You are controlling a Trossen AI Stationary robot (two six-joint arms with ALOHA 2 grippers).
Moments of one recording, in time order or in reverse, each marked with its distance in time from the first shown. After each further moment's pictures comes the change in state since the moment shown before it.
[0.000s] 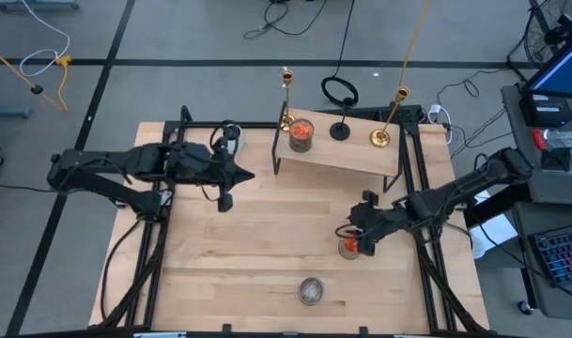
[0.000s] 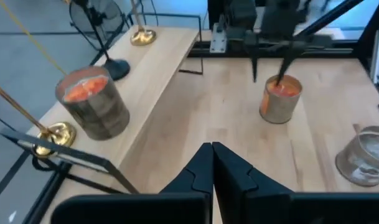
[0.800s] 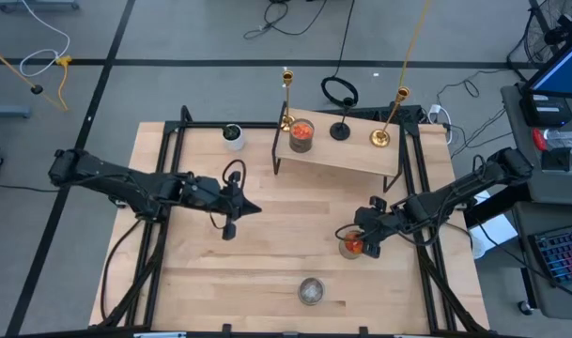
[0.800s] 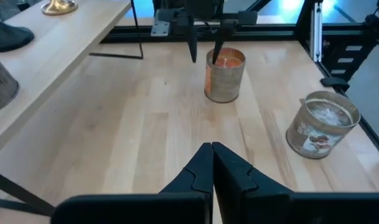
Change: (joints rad) left arm -0.128 0.000 -0.401 0.443 0.083 -0.060; right arm 0.000 0.001 -0.109 -0.054 -0.109 0.163
